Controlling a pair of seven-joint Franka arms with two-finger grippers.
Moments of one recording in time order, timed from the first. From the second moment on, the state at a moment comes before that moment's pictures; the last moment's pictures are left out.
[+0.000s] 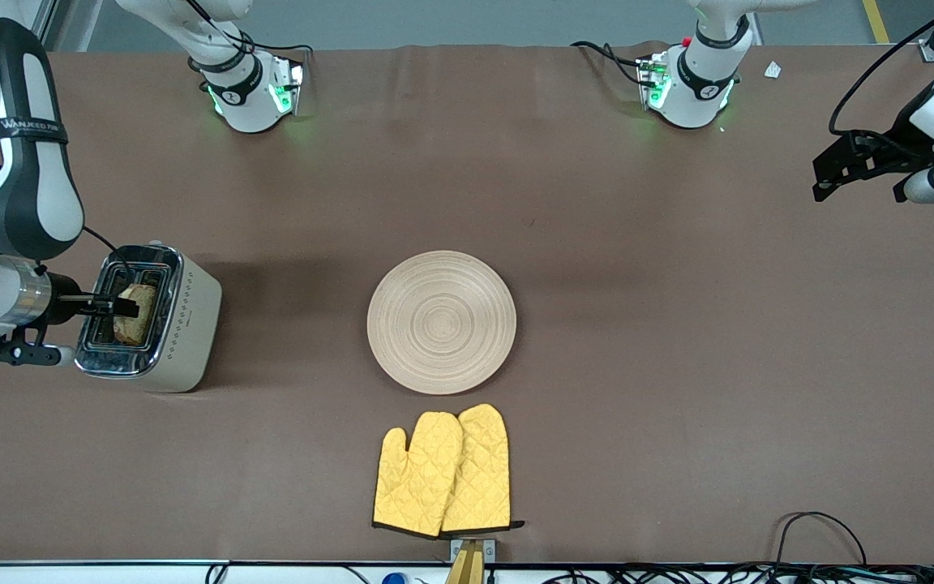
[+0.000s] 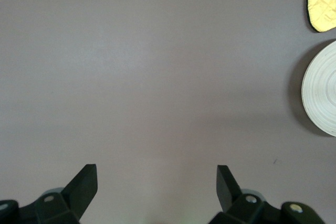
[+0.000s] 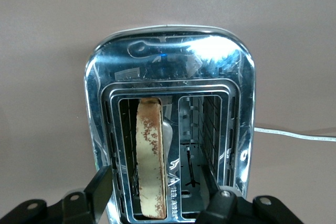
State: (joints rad) left arm 0.01 -0.01 -0.15 -1.48 0.03 1.49 -0.10; right arm -0.09 0.33 -0.03 -1.71 0.00 1.84 -0.03
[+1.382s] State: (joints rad) left arm 0.01 -0.01 -0.15 -1.47 0.03 1.49 -0.10; right arm 0.11 0.31 0.00 -1.41 0.01 1.56 0.29
